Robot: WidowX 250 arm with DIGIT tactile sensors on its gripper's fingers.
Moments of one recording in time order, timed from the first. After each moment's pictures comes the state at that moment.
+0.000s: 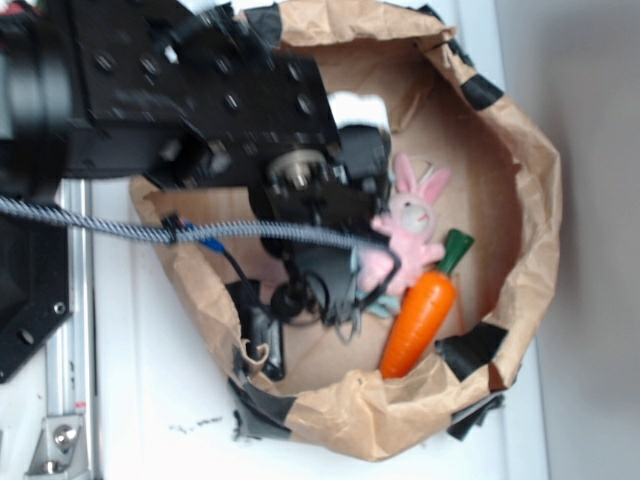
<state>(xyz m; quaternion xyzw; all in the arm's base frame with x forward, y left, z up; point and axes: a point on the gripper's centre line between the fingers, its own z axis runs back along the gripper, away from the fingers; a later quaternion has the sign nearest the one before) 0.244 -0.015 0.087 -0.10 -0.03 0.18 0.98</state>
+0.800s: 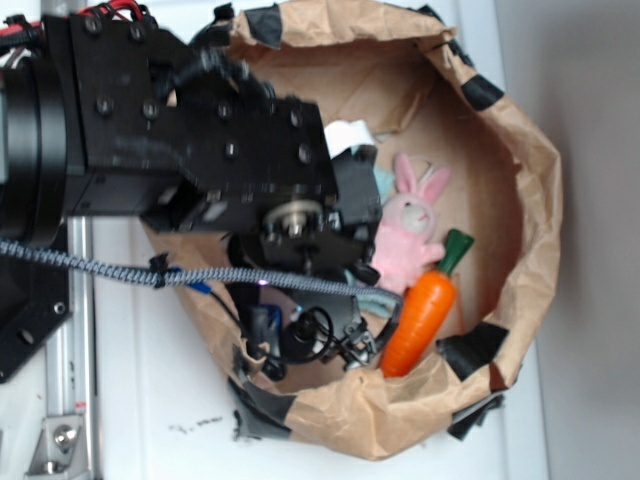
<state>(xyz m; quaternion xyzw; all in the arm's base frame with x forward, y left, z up) 0.227 -0.045 0.079 -0.09 0.04 0.34 0.93</state>
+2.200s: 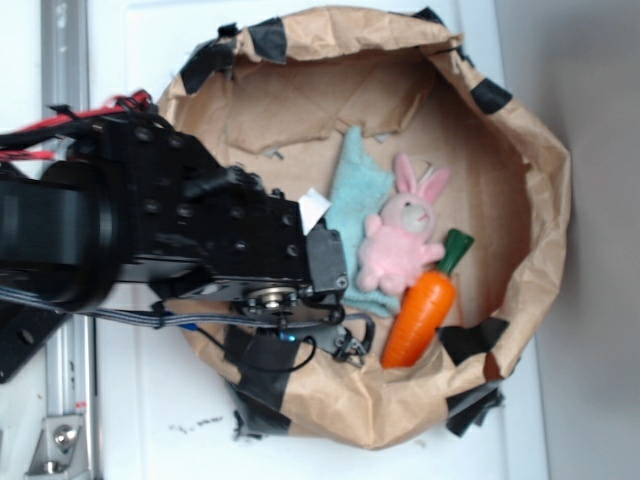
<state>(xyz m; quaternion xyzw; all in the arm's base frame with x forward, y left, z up) 0.216 -0.060 0.025 -0.07 0.06 0.45 0.89</state>
